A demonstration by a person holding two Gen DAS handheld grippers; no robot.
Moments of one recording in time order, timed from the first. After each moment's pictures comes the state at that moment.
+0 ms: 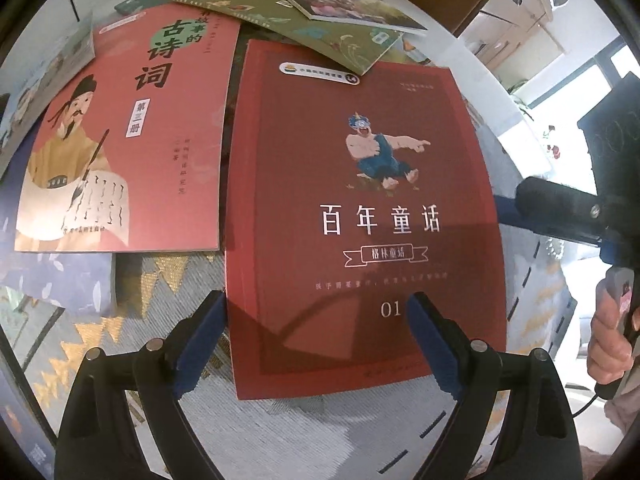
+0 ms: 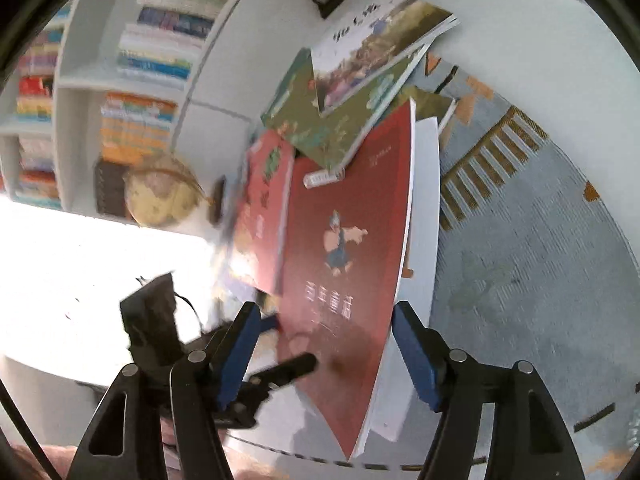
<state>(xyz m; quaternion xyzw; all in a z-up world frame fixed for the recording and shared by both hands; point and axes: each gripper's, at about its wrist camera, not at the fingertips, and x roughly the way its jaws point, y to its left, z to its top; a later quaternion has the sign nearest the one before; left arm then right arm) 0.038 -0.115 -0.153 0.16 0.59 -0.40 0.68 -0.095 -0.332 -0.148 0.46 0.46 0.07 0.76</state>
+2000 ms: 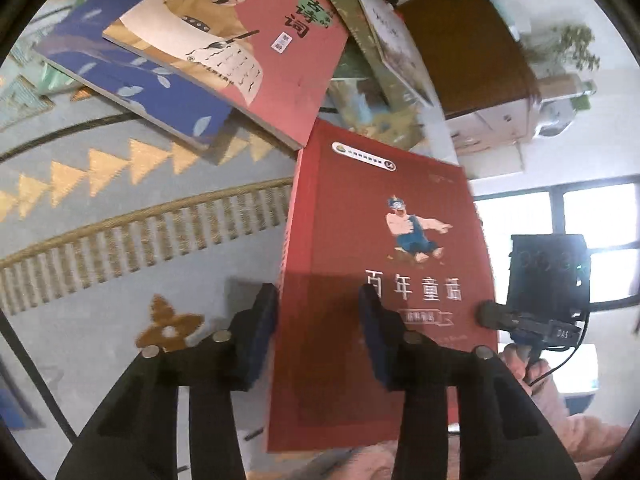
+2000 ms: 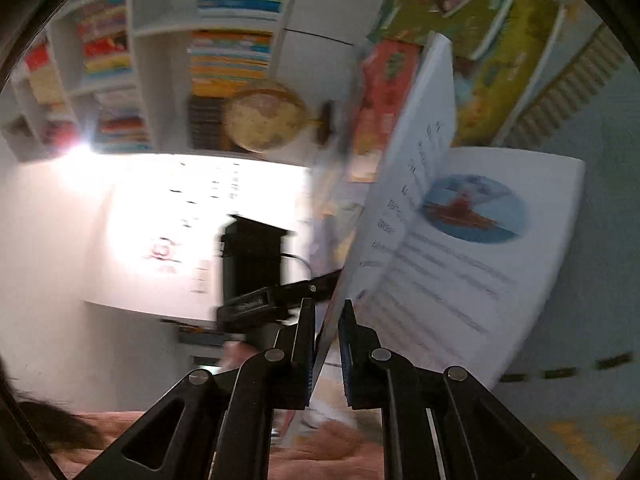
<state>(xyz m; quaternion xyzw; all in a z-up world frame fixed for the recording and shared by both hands) 0.034 0.015 -0.151 -0.11 0.66 -0.40 0.62 -0.131 -0.266 -0.106 0.48 0.47 0.24 0.70</state>
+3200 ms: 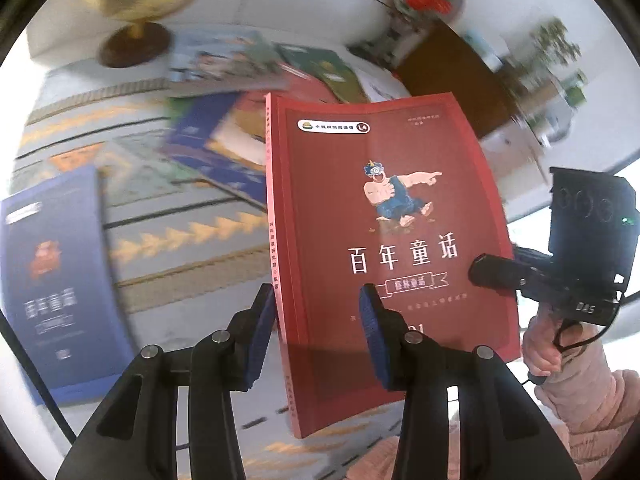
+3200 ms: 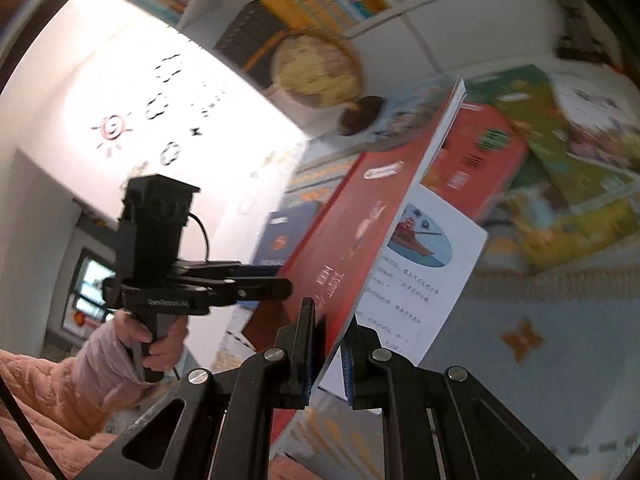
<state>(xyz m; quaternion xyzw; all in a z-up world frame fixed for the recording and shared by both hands) 0.028 0.101 -0.054 -0.07 0.57 -0.35 0.74 -0.068 -0.162 -0.014 0.23 0.46 0.31 0.80</state>
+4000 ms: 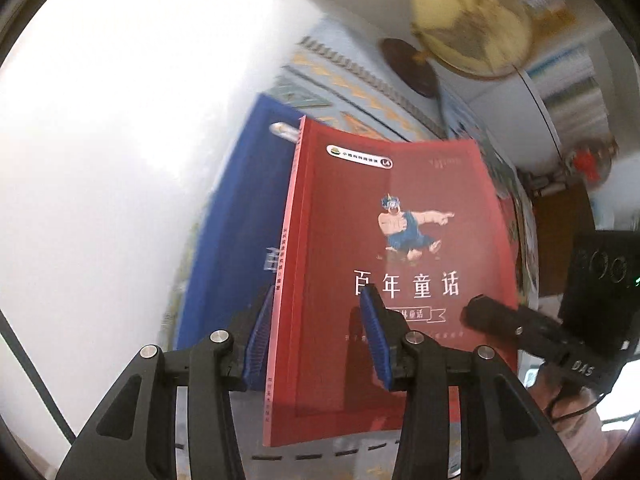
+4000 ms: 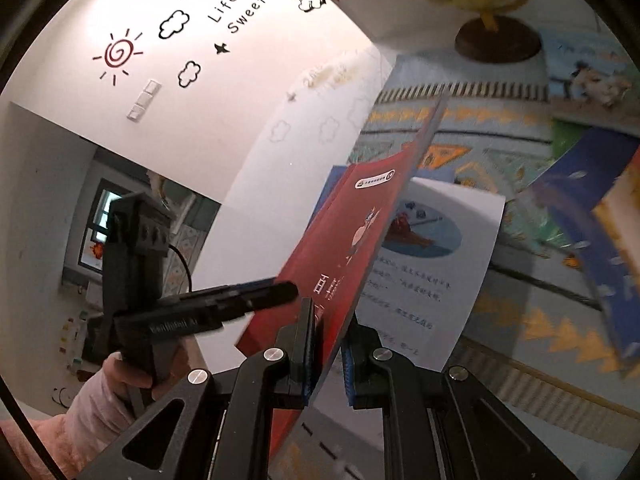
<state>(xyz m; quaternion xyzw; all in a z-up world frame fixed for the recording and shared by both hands) 0.060 0.316 -0.145 -0.25 0.59 -0.11 0.76 0.061 0.072 -0.098 0.18 0.56 0.38 0.72</state>
